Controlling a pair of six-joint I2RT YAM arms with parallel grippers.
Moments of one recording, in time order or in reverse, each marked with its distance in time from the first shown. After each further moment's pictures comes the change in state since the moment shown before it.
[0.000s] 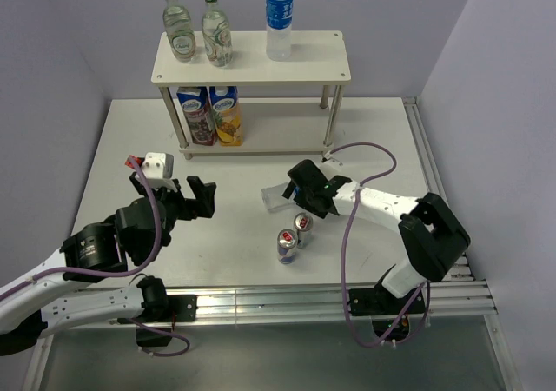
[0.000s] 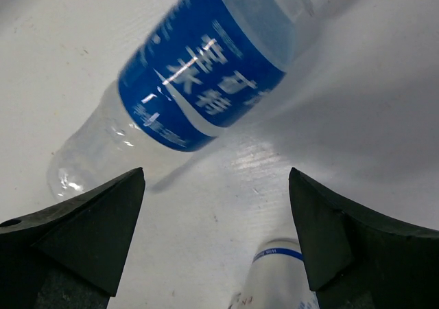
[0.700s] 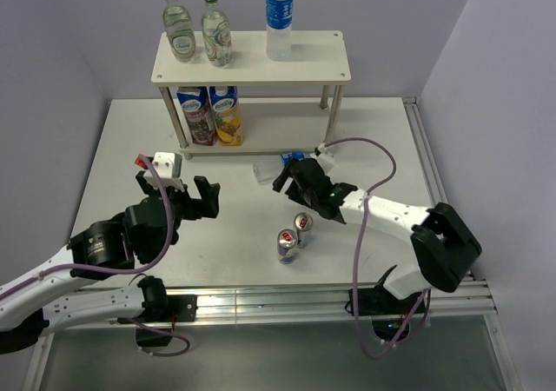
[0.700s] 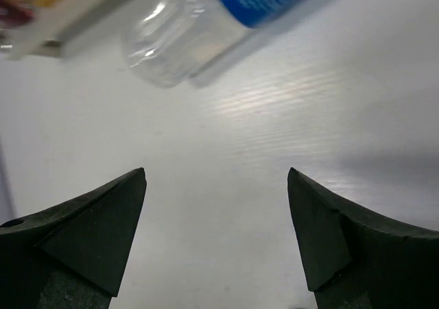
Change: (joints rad) left arm -0.001 0.031 -0.003 -0.001 -0.001 0.006; right arm 0.021 -0.018 -0.065 0.280 -0.048 -0.095
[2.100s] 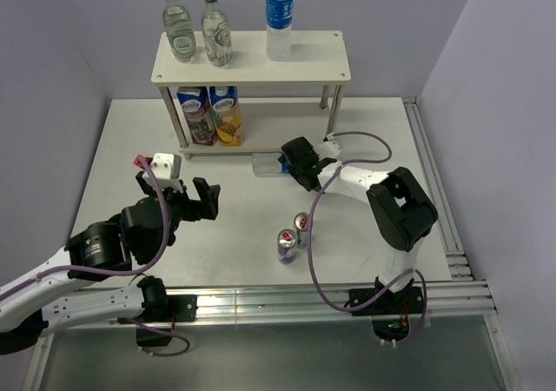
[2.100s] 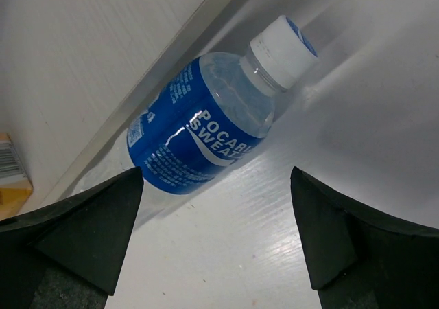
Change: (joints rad) left arm 0.000 -0.012 -0.006 0.007 0.029 0.014; right arm -0.121 0.311 0.273 -0.036 0.200 0.217
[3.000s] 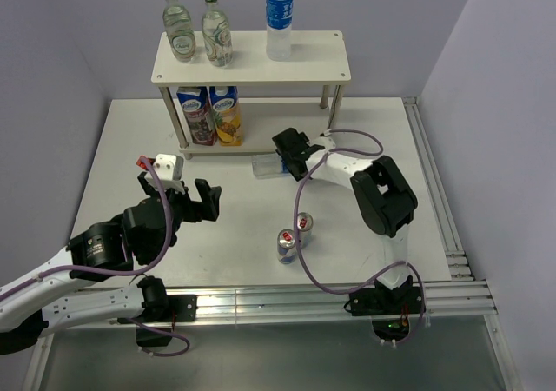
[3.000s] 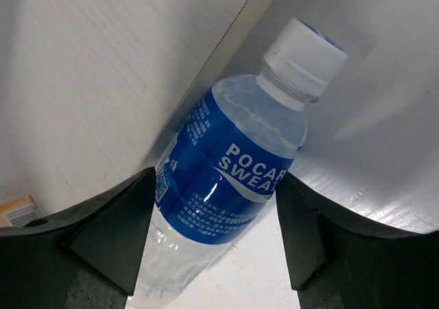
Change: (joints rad) left arm 0.000 -0.002 -0.011 0.000 0.010 0.000; right arm -0.013 0.167 0.204 -0.113 0.036 0.179
